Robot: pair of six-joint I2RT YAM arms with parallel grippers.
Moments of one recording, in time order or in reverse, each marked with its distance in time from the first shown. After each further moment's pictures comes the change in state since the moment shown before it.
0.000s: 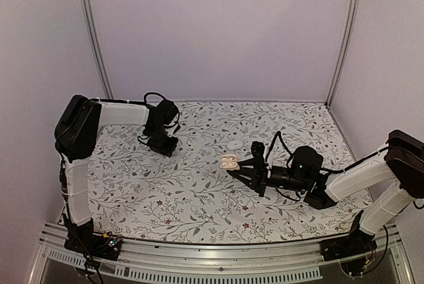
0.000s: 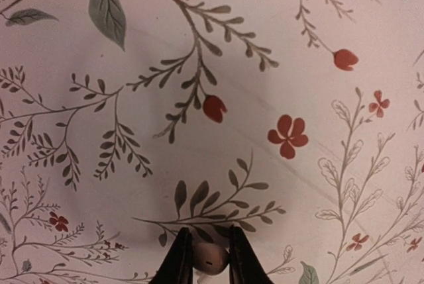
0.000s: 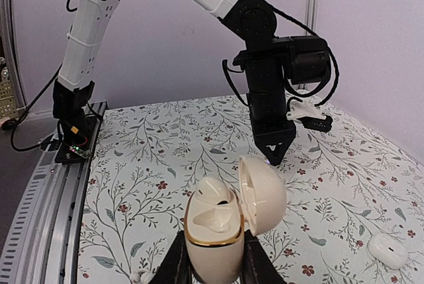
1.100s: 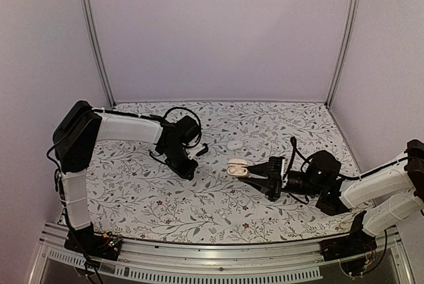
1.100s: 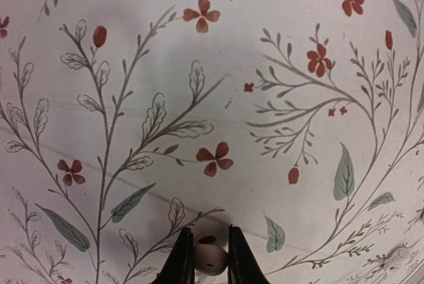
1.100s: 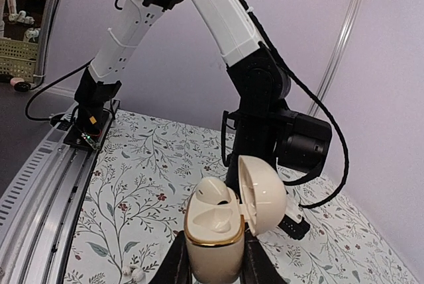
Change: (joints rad) left arm -0.261 -0.094 -0.136 0.019 0.175 0.106; right arm 0.024 -0.159 -0.109 0.058 -0.070 -0.246
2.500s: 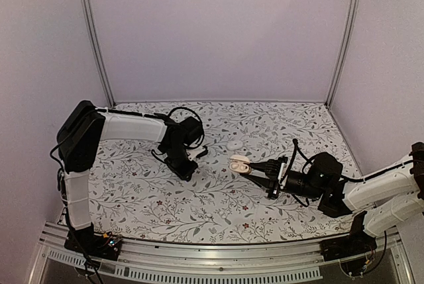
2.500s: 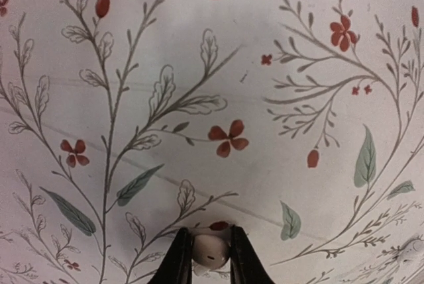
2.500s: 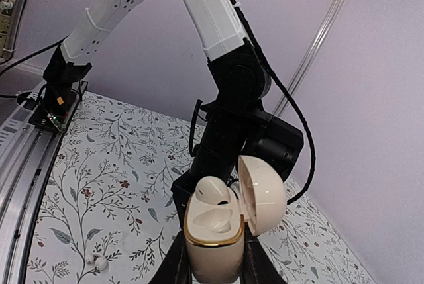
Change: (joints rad) left arm -0.016 0.034 0.066 -0.117 -0.065 0.010; right arm 0.050 -0.065 -0.010 -0.049 0.172 -0.166
